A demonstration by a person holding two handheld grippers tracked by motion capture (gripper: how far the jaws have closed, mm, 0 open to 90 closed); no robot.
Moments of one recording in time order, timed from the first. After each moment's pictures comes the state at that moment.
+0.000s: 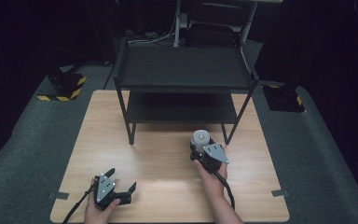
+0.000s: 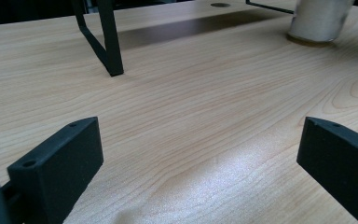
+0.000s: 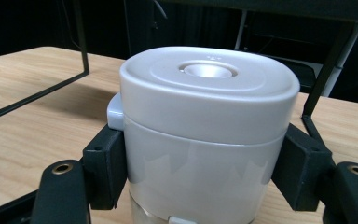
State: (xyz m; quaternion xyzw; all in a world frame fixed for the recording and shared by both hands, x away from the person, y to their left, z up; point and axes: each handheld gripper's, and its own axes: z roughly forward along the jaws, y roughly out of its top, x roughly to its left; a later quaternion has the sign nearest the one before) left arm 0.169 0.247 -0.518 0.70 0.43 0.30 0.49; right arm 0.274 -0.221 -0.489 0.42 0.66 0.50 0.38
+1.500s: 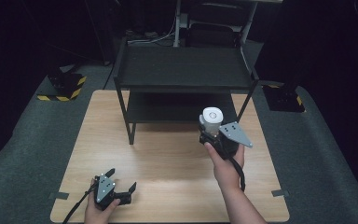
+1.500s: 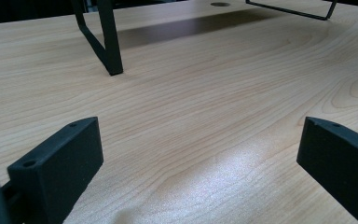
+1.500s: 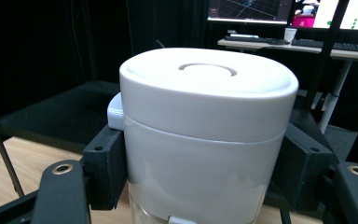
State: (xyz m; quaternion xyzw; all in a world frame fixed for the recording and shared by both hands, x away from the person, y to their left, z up) left arm 0.169 0.247 -0.516 0.70 0.43 0.30 0.49; right arm 0.264 -0.233 -0.360 0.41 0.64 0.54 0.38
